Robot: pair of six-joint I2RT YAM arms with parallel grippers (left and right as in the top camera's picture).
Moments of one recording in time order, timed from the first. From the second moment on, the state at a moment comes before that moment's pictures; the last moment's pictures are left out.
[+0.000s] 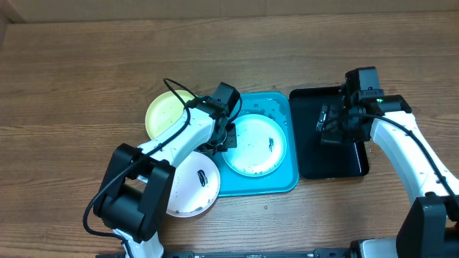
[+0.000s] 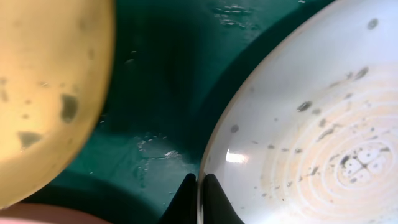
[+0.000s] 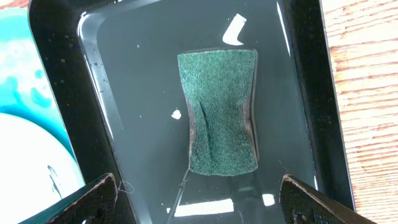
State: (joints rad) left arm -0.48 1.89 1.22 -0.81 0.02 -0.57; right arm 0.08 1.59 1.12 -0.82 -0.03 0.29
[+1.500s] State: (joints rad) left arm -0.48 1.89 1.23 -0.78 -0.01 -0.59; right arm 0.08 1.77 1.04 -0.59 0.04 0.27
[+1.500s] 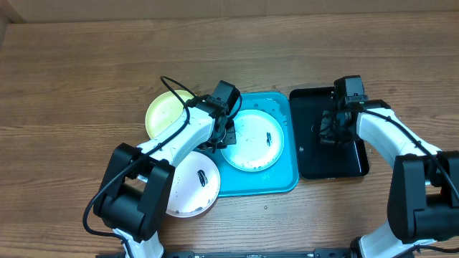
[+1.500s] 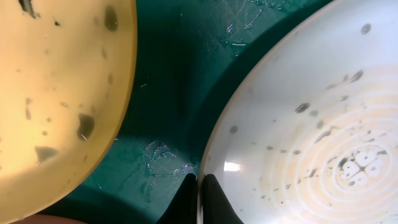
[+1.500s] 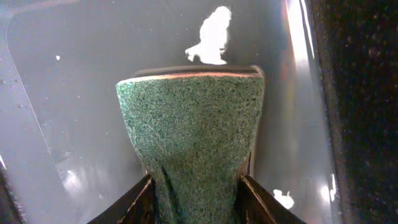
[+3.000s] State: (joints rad) left arm -0.48 1.89 1.23 -0.78 -0.01 -0.60; right arm 0.08 1.79 1.09 -0.61 0.03 0.22
